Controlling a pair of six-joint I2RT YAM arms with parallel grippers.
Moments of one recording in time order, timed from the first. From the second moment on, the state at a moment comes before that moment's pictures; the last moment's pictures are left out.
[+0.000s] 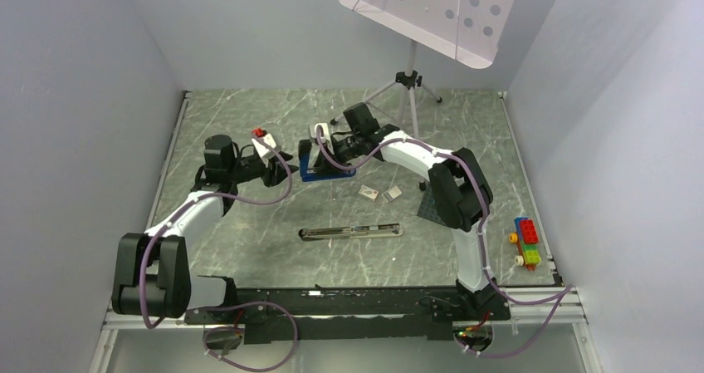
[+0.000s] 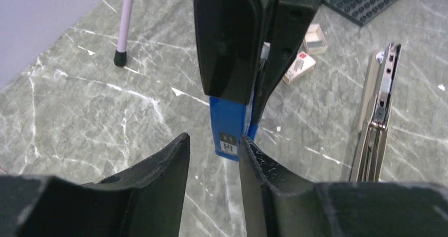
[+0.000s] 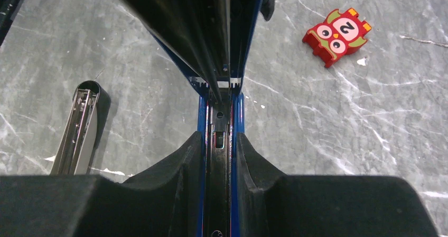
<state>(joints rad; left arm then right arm) -0.08 1.30 0.66 0.34 0.94 0.35 0.62 2.08 1.59 -0.30 -0.97 -0.75</state>
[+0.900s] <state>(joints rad) -0.12 1.39 0.73 0.10 0.88 0.65 0.63 2.15 1.49 -0.23 -0.81 -0.80</state>
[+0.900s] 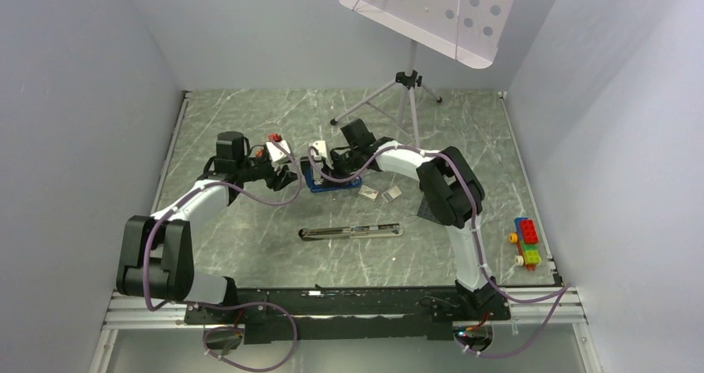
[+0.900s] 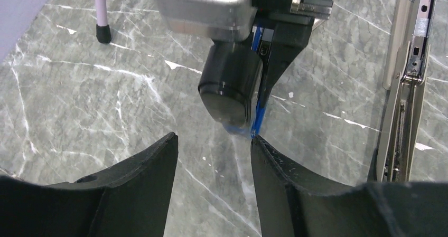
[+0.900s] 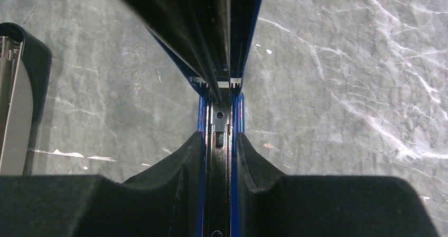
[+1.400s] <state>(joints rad) -0.15 1.41 0.77 0.02 0.84 0.71 0.66 2.17 1.49 -0.21 -0.79 -0.80</state>
